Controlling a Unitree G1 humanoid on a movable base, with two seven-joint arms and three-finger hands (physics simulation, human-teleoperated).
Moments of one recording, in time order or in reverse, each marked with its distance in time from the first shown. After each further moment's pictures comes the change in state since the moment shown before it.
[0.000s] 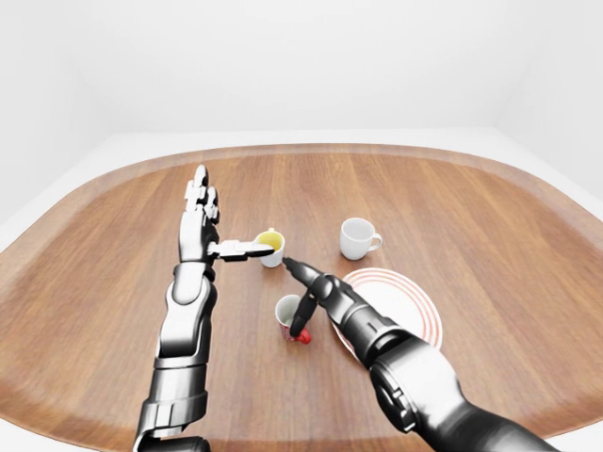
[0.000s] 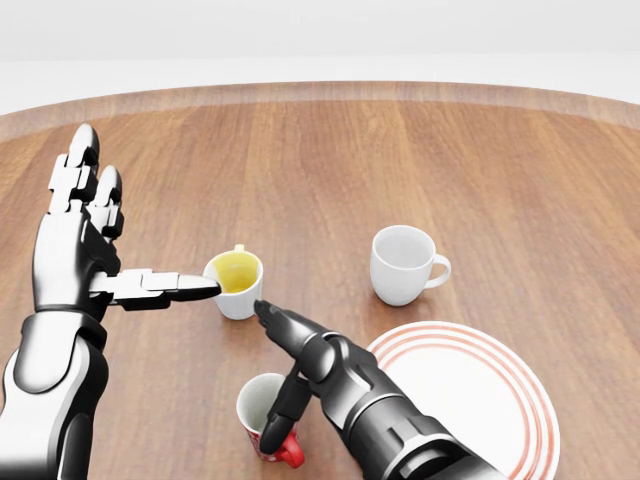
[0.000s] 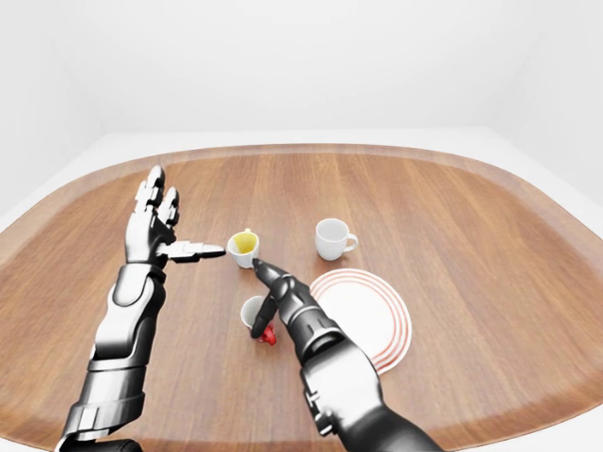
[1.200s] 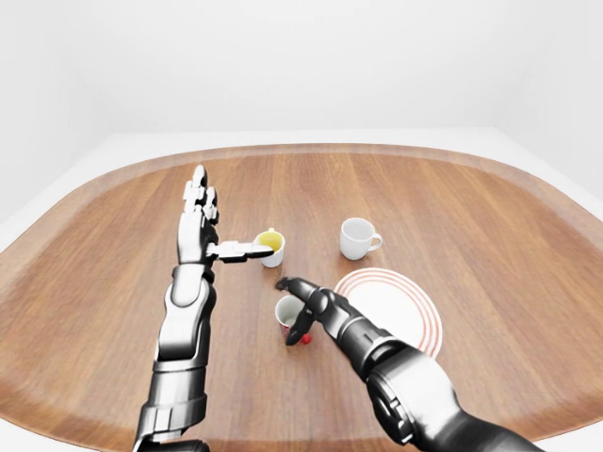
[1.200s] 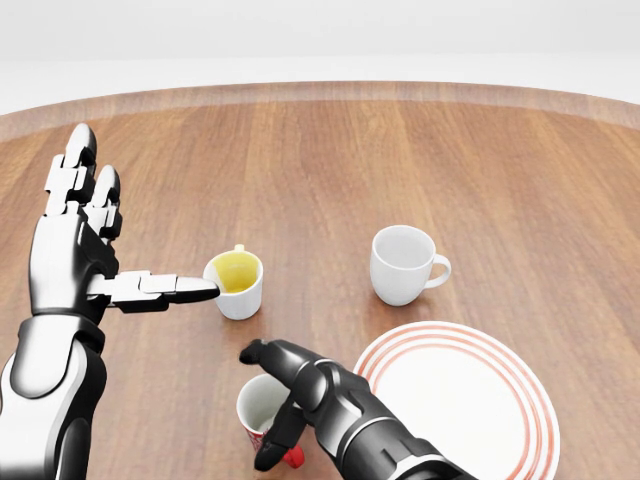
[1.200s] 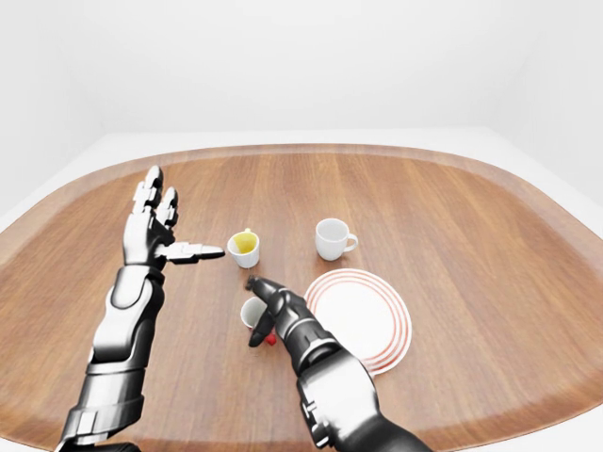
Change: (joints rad) left arm 0.016 -0.002 0.000 -0.027 -0.006 0.000 -0.001; right arm 0.056 0.037 -0.004 0.028 -0.079 -0.004 -0.002
